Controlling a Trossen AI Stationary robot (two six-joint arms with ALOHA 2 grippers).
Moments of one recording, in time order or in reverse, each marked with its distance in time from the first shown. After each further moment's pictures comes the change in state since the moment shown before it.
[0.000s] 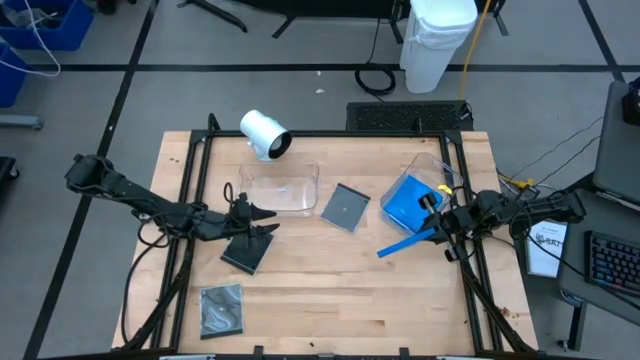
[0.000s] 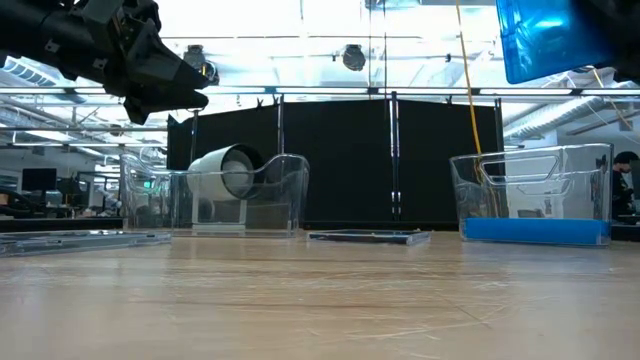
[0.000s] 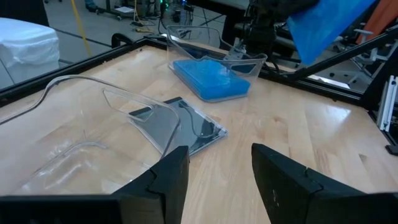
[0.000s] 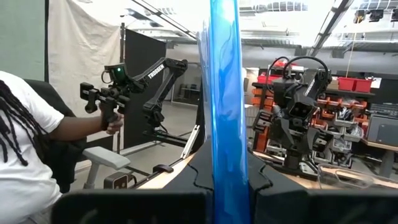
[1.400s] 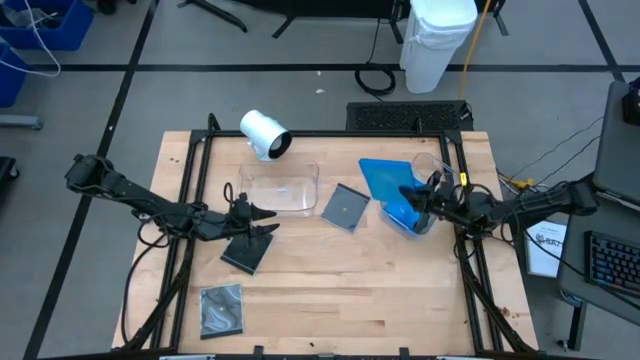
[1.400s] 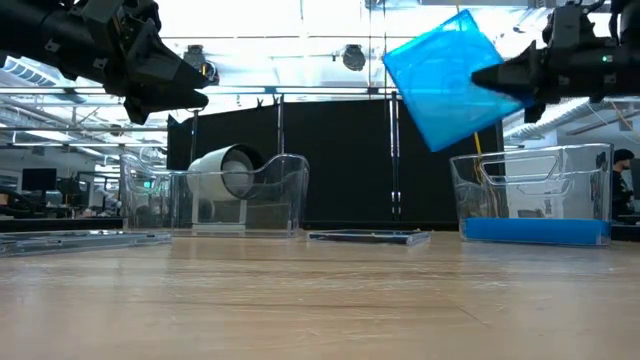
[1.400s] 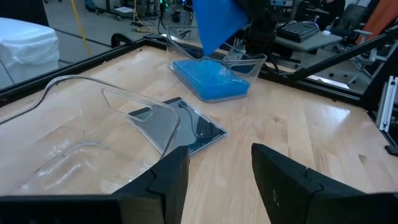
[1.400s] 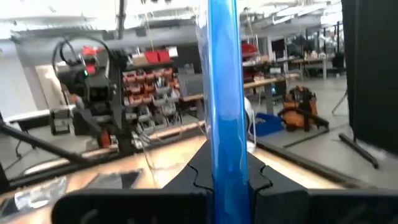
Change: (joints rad) left arm 0.000 0.000 0.000 0.002 0.000 0.000; right arm 0.000 0.299 0.000 0.239 0.841 0.132
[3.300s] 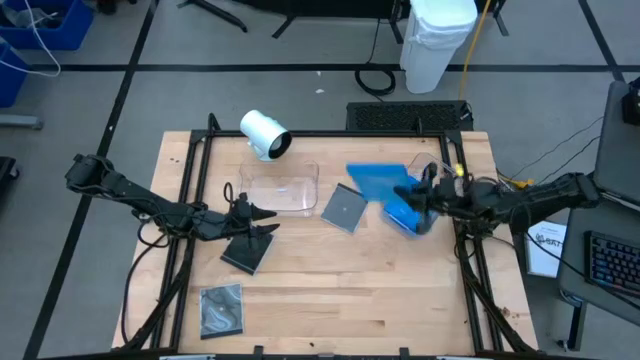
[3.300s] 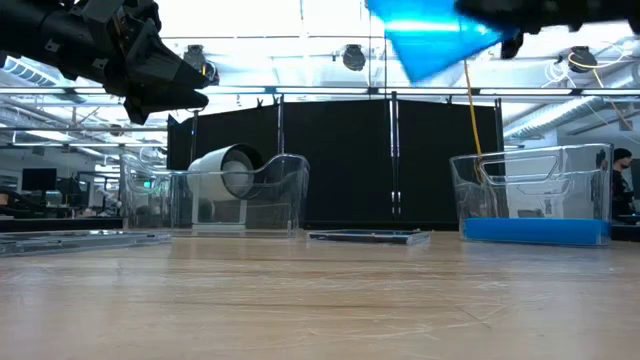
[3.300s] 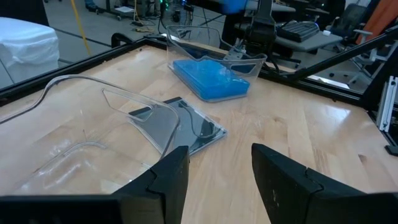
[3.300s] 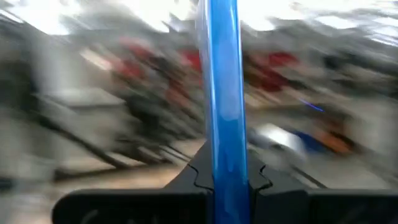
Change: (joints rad) left arm 0.000 0.000 0.000 0.001 0.000 -0.001; right arm 0.052 0.175 0.366 -0.262 -0.058 -0.088
